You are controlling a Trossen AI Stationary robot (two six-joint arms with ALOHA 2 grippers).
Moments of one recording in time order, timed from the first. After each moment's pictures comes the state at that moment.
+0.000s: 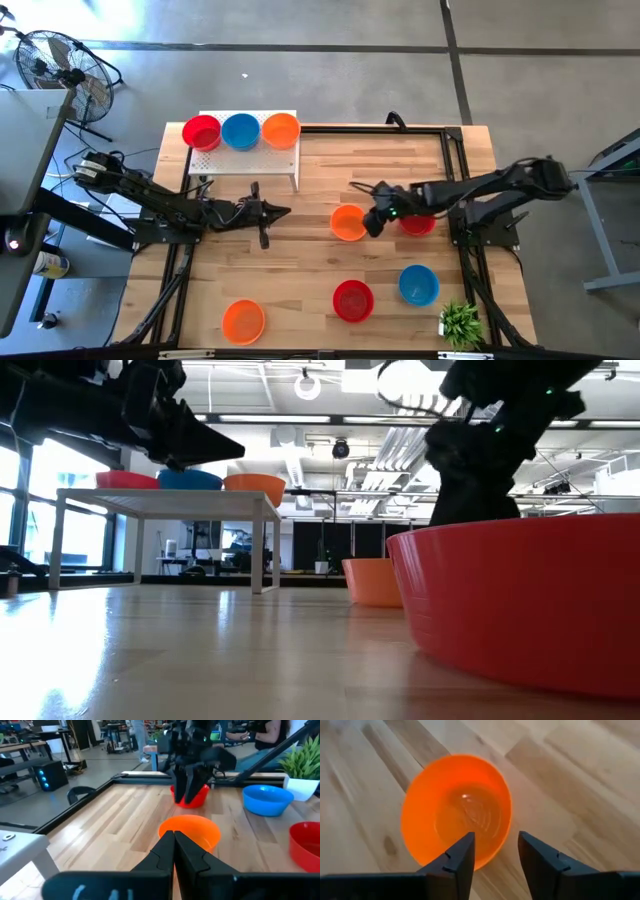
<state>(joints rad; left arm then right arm) -0.25 1.16 0.30 0.77 -0.49 -0.02 0.01 1.34 0.69 -0.27 0.13 0.79</state>
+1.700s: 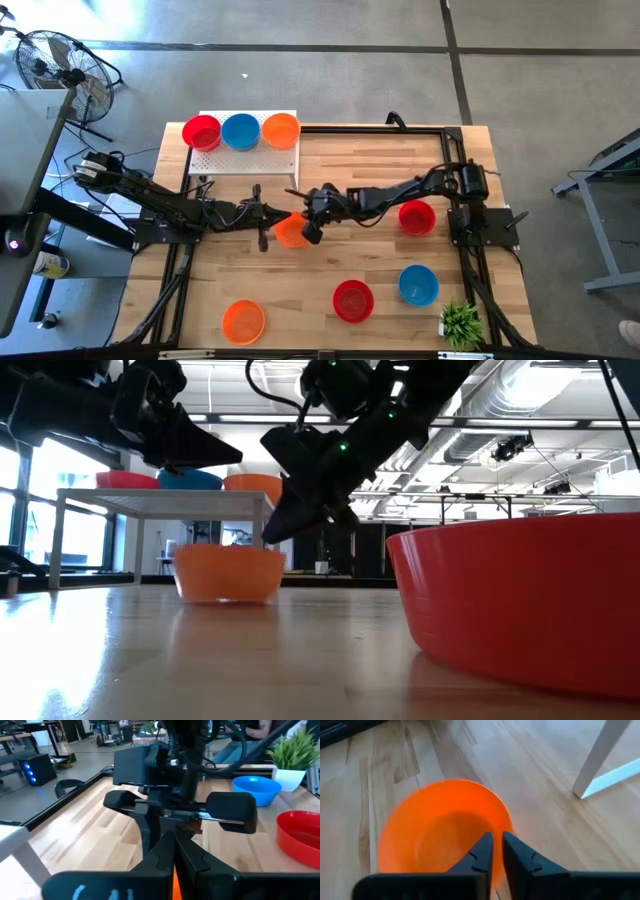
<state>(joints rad) -0.25 1.16 0.30 0.73 -0.45 -0.03 0.01 1.98 1.25 0.04 0.13 0.41</state>
